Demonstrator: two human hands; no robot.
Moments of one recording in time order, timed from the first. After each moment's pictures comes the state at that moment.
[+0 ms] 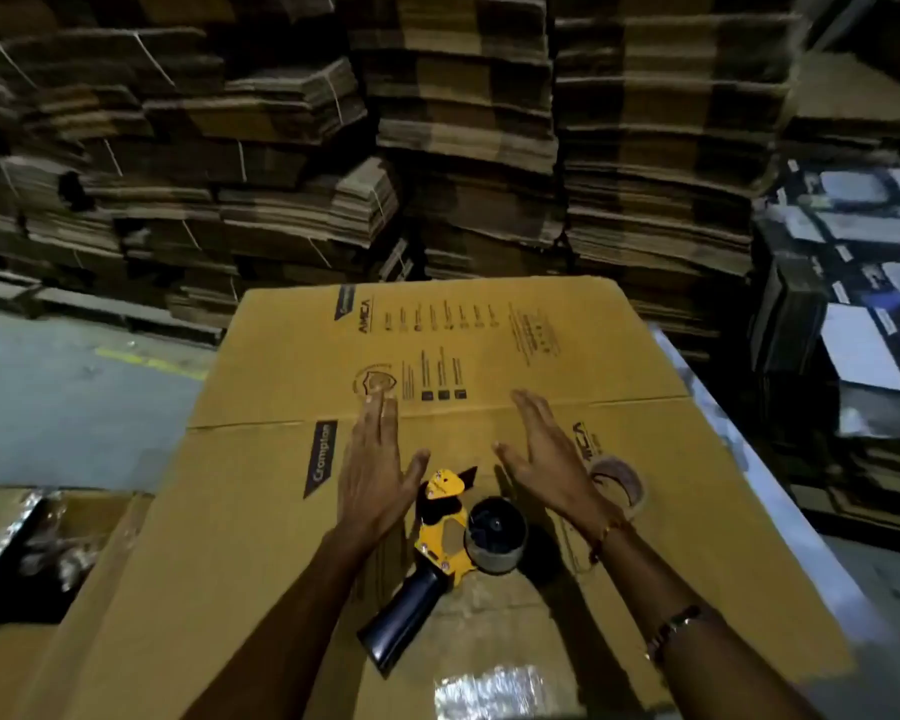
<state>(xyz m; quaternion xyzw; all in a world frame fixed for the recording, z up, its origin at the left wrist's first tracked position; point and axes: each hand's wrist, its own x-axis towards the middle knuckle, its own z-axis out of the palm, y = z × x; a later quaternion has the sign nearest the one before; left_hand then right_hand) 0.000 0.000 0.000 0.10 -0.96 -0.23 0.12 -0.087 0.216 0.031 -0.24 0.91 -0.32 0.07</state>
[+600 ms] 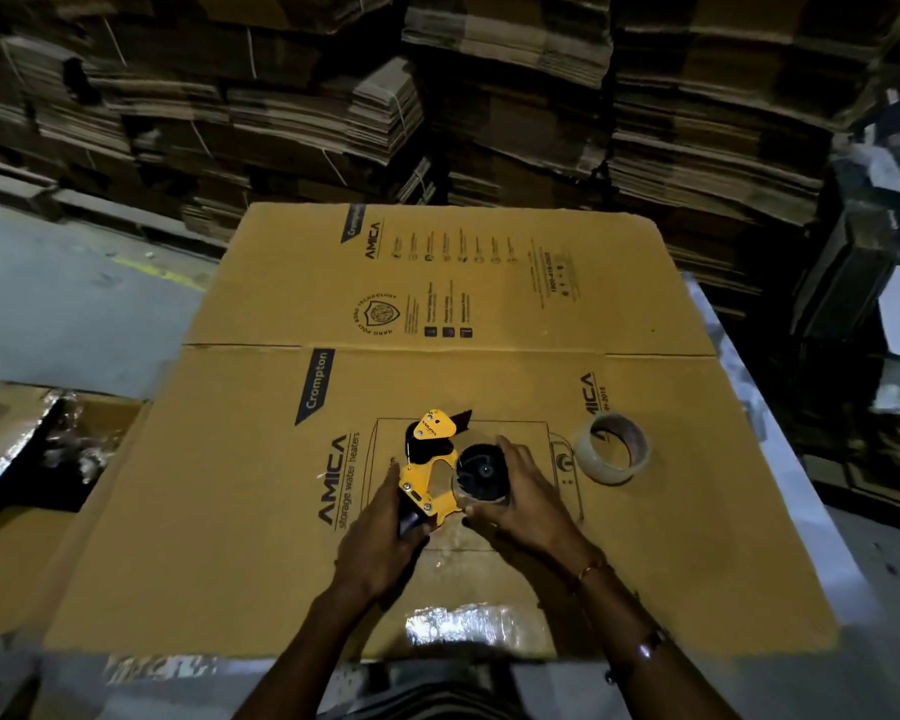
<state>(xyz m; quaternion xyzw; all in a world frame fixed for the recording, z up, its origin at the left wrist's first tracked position) 0.088 0.061 -0.070 0.21 -0.87 -0.45 -0.06 -0.040 0.242 -0.055 -0.22 0.89 -0.31 0.24</state>
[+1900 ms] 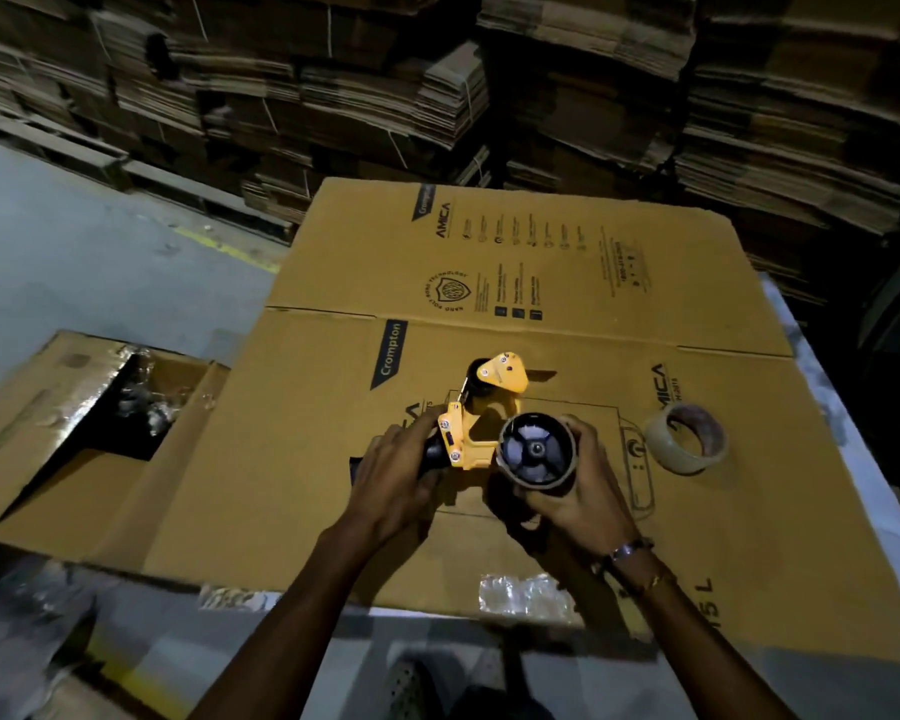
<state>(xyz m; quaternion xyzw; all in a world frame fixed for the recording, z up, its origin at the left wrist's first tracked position) 0.114 -0.006 -0.024 0.14 -0.94 -0.32 0.04 0.012 0.219 -0.036 -0.25 0.85 -0.44 0.10</state>
